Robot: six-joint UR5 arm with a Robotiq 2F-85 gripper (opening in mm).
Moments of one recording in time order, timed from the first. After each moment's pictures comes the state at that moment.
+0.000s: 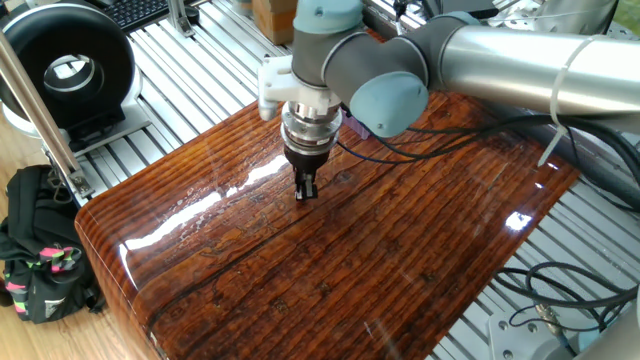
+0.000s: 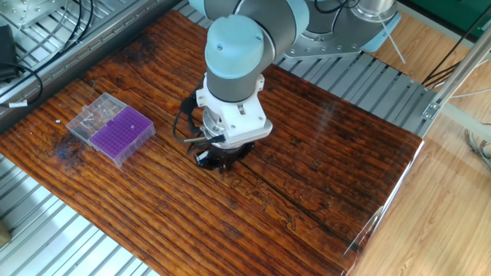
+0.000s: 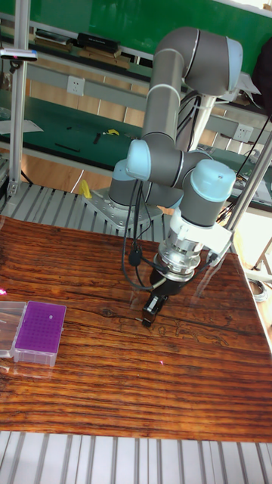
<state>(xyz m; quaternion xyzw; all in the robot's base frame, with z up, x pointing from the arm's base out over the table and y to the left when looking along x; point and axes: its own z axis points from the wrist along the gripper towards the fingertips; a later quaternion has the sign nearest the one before) 0.526 0.088 0.008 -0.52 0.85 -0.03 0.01</state>
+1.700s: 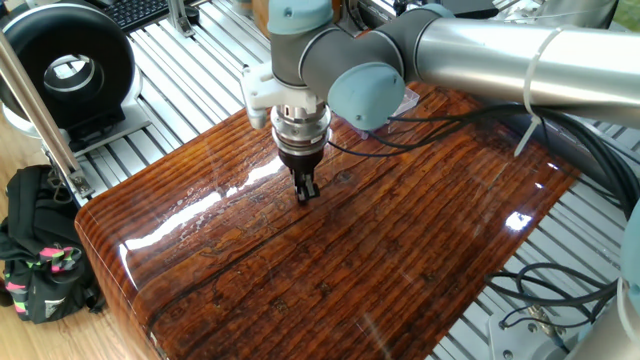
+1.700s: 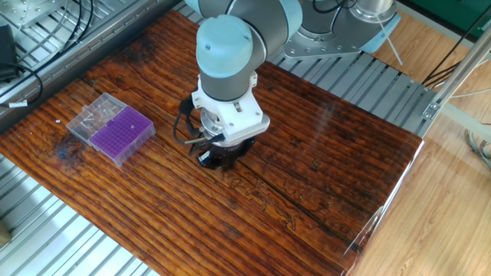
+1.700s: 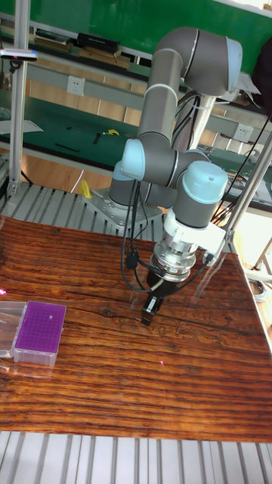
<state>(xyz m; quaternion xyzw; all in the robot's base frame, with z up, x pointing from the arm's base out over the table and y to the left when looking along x) 0.518 0.086 0.003 -0.55 0.84 -0.01 0.00</state>
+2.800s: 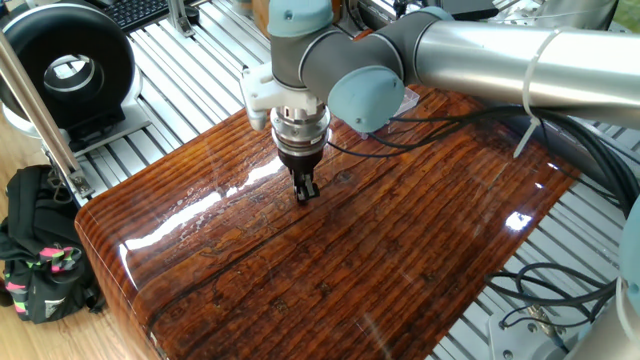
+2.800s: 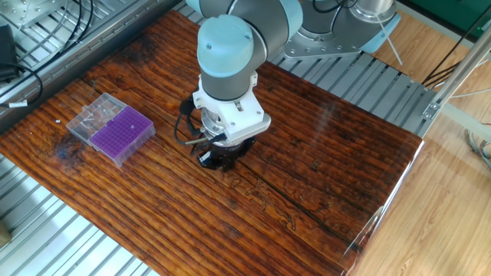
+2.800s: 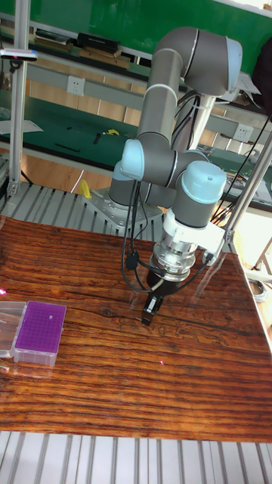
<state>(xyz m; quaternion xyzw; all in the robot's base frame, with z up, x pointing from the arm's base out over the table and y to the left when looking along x) 0.515 0.087 0.002 -0.56 0.83 -0.01 0.00</state>
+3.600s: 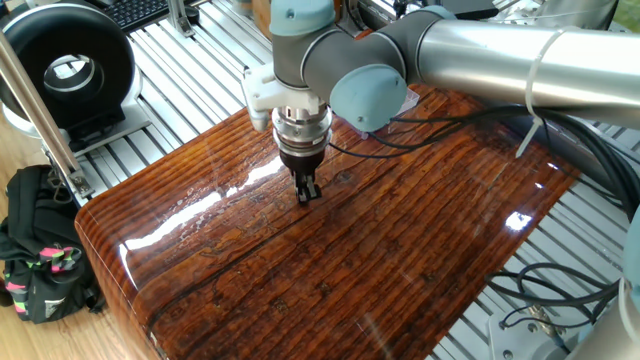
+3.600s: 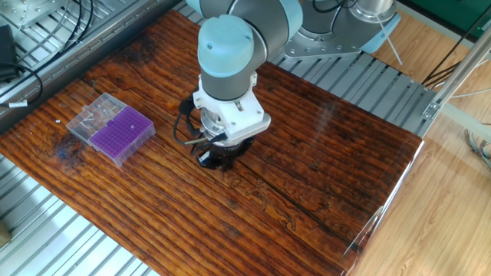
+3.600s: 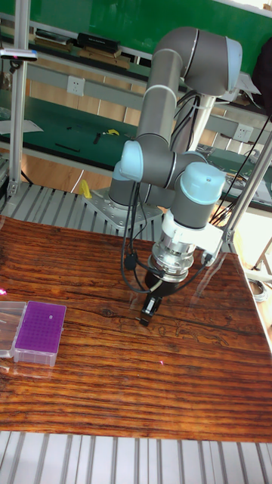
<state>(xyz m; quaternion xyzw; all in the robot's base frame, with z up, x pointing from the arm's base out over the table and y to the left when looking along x) 0.516 0.082 -0.001 -0.56 0.83 -0.01 0.00</state>
